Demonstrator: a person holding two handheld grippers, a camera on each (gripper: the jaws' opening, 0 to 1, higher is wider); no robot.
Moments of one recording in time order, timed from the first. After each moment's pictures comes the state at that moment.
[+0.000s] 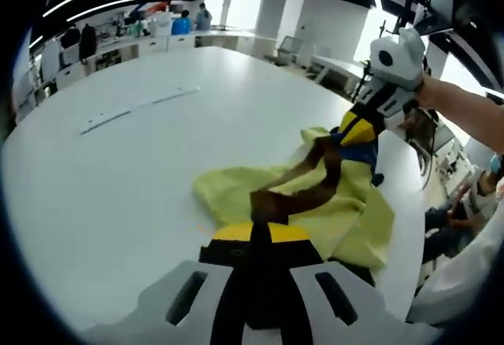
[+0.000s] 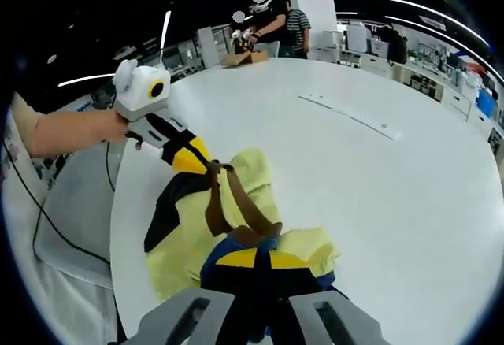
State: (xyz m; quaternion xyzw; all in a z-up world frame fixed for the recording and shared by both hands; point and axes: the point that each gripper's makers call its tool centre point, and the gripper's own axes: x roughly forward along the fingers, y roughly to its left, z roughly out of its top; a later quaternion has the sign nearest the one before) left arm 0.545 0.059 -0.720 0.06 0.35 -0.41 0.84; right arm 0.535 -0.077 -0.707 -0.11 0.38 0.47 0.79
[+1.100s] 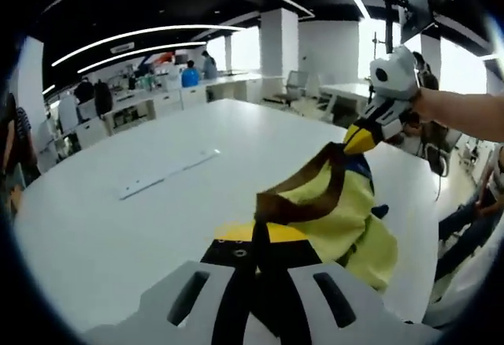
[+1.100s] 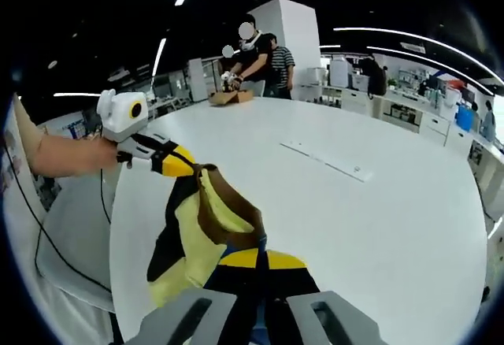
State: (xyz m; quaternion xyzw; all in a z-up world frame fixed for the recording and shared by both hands) left arm 0.564 0.071 -0.630 0.09 0.20 -0.37 0.90; right arm 0.551 -0.083 -0.633 -0.06 0.27 0.44 0.85
